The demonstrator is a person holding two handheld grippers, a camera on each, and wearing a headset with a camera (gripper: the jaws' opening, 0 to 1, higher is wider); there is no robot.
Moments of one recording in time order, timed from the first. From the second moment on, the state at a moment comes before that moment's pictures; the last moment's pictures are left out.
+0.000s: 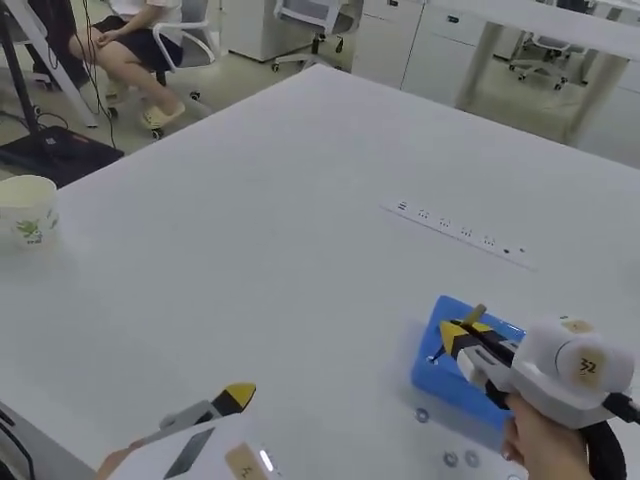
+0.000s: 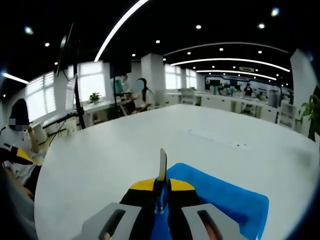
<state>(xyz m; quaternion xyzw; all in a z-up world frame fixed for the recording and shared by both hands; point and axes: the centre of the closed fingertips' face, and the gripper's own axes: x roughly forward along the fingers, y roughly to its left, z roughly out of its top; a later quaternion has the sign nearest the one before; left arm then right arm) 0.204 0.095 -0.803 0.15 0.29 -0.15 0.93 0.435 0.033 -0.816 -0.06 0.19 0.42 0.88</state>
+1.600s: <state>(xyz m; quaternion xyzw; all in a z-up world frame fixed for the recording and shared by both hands) 0.205 0.092 -0.801 0.16 0.28 -0.16 0.93 0.351 0.028 -0.810 -0.06 0.19 0.49 0.85</state>
